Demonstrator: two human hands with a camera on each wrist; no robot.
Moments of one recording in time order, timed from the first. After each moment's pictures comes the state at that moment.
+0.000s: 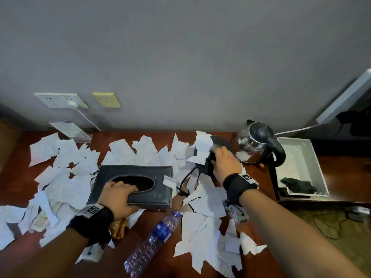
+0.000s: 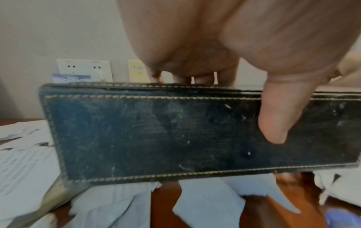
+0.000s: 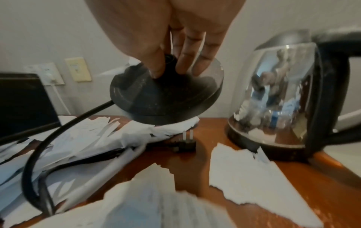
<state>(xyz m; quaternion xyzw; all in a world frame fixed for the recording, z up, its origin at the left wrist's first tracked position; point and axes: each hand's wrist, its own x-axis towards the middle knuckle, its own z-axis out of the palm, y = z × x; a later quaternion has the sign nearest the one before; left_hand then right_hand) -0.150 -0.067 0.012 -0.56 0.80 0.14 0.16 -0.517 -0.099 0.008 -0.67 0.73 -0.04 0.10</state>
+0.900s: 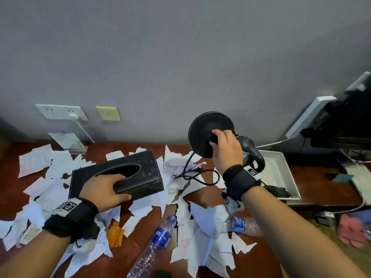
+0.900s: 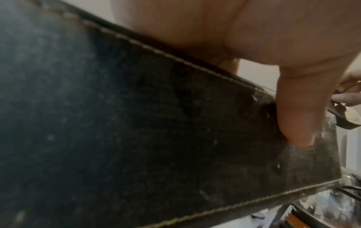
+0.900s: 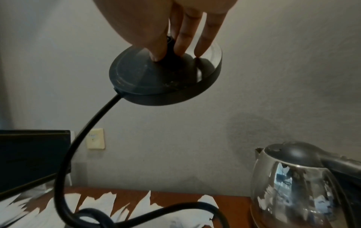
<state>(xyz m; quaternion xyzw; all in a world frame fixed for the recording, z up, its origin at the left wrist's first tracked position) -0.118 -0.067 0.092 -0.62 0.76 0.19 0.00 -0.482 -0.080 0.136 -0.66 0.70 -0.26 -0.07</state>
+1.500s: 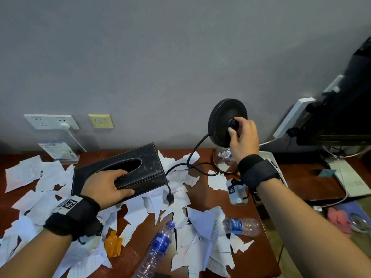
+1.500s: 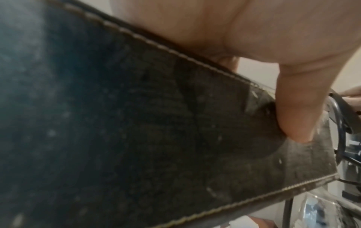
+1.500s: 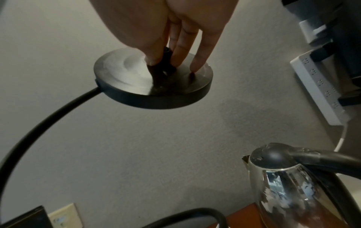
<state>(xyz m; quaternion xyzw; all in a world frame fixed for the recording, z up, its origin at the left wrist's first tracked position) -0.128 -0.079 0.118 -0.60 0.77 0.21 -0.06 -0.521 -0.076 0.184 -0.53 0.74 -0.41 0.01</state>
